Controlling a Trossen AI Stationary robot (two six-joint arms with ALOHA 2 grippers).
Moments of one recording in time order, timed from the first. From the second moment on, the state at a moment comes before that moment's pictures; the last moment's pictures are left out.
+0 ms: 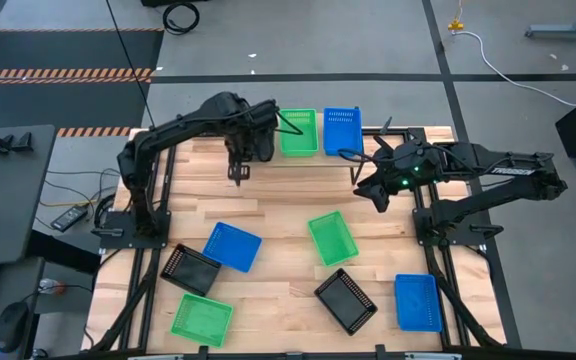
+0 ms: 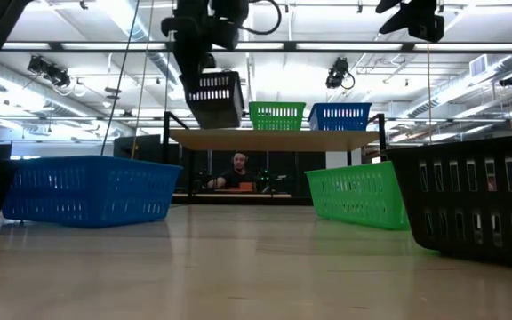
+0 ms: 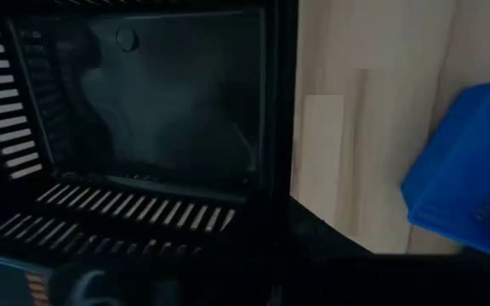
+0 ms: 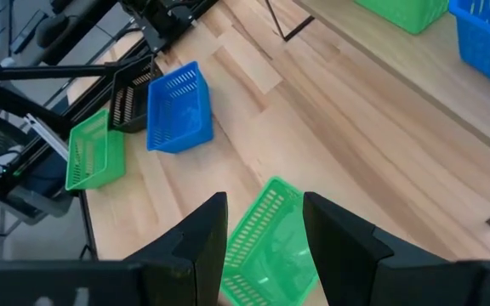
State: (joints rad) left arm 0.40 1.87 1.98 -1.55 -0.09 0.45; right arm -0.02 0.96 1.13 -0.84 0.06 0.66
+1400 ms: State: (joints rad) left arm 0.45 1.87 1.84 -1.41 -0.17 0.34; right arm -0.02 0.96 1.13 -0.84 0.05 0.70
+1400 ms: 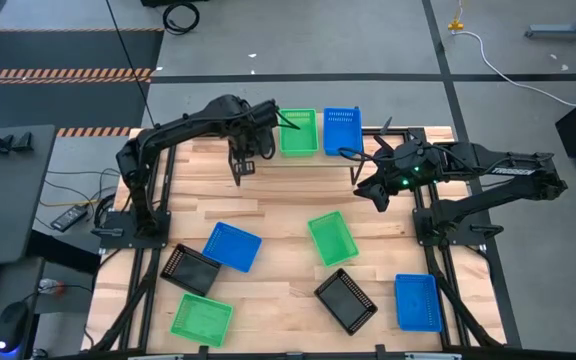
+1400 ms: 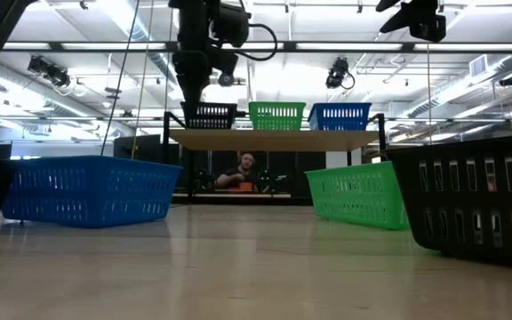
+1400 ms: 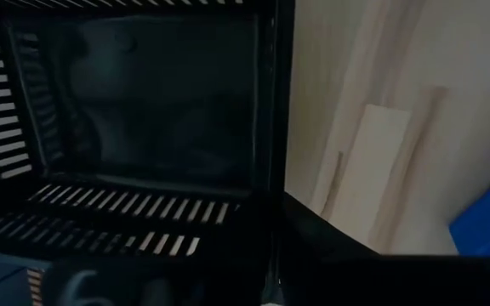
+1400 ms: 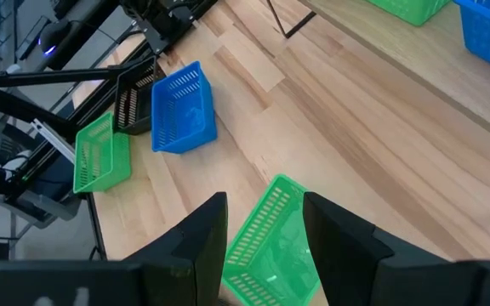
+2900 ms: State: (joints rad) left arm 0.44 1.87 1.84 -1.40 -0.27 0.53; right arm -0.02 0.96 1.13 -0.84 0.03 0.73
